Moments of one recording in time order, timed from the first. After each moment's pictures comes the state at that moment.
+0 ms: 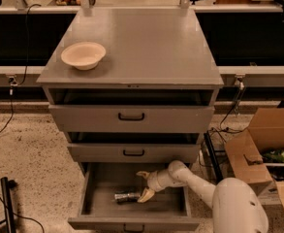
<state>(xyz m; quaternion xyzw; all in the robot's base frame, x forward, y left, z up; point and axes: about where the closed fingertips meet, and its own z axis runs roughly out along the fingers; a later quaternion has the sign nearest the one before) 0.605 -0.002 0.172 -0.67 0.62 0.25 0.34</state>
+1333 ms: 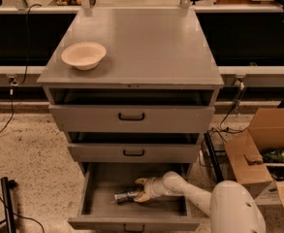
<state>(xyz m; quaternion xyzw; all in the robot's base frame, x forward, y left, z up) 0.607 0.008 0.128 -0.64 0.66 0.19 0.35</state>
